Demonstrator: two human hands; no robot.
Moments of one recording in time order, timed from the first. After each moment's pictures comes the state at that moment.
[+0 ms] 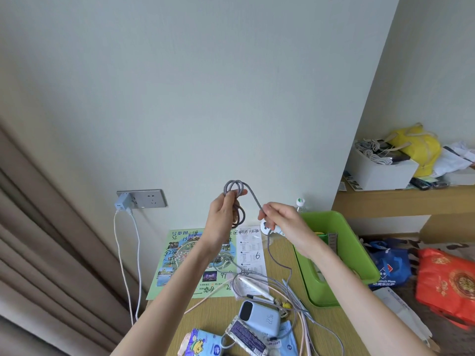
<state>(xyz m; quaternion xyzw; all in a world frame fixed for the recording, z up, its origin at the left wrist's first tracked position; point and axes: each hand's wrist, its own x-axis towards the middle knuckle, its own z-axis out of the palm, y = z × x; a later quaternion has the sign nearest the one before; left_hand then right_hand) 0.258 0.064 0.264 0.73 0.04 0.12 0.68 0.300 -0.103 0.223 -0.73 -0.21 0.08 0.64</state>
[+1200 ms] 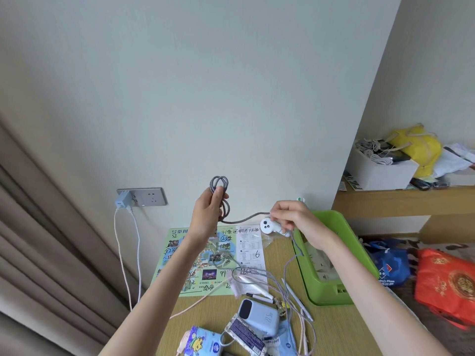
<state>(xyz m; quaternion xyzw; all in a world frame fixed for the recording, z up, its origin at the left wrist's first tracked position) 0.268 0.097 0.250 0.77 0.07 0.16 0.62 0.304 -0.128 0.244 -0.75 -0.19 0.15 0.61</state>
